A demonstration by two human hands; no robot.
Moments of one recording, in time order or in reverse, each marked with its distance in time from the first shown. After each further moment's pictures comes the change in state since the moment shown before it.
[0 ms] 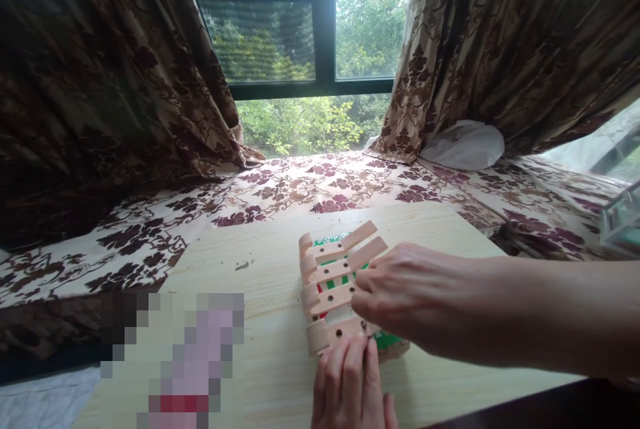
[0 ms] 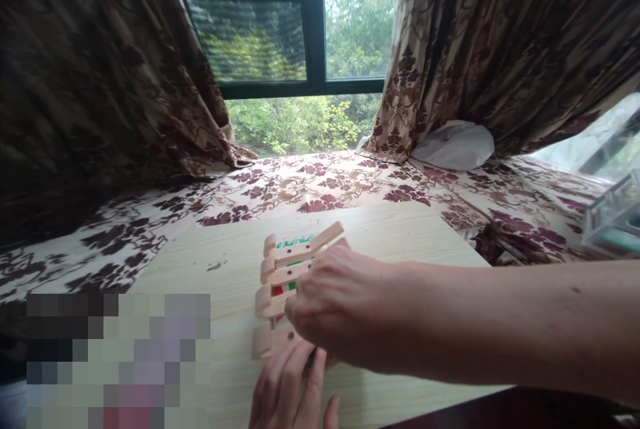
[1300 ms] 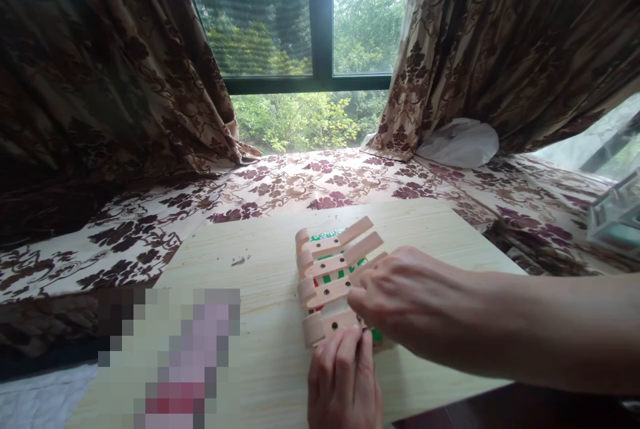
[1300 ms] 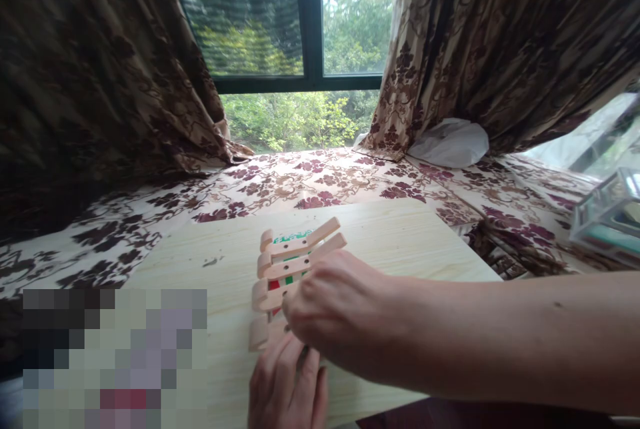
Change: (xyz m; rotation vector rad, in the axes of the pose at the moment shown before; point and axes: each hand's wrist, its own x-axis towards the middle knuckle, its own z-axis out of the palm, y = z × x) left_hand -0.002 -0.003 0.002 -0.051 -0.001 0.017; right_hand 0.004 -0.011 0.021 -0.033 0.080 0.137
